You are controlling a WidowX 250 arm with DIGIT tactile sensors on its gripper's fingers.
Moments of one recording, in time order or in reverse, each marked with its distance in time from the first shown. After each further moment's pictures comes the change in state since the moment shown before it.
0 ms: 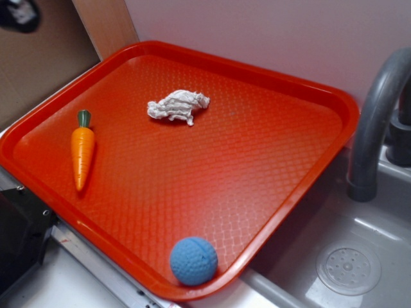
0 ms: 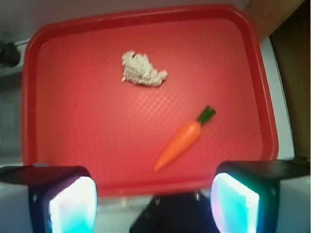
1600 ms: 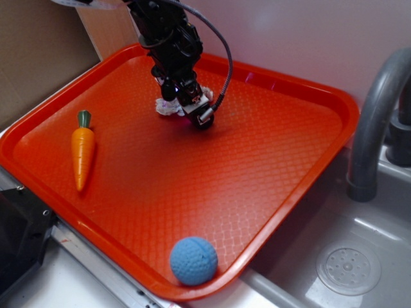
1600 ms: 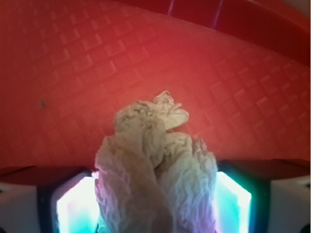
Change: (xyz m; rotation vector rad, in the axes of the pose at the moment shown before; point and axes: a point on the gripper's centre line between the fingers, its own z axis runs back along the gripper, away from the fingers) arm 0.098 -0.019 -0.201 0.035 -0.002 -0.412
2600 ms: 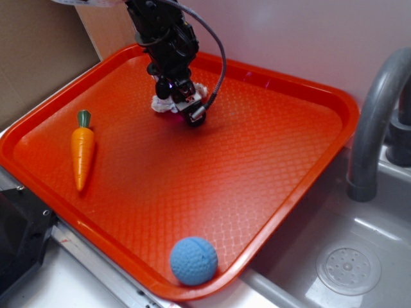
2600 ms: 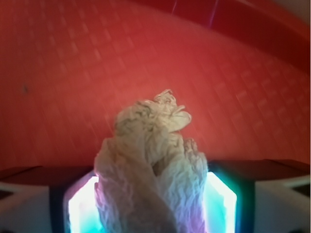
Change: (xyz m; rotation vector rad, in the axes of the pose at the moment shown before) arm -0.007 0.012 0.006 0.039 0.049 -0.015
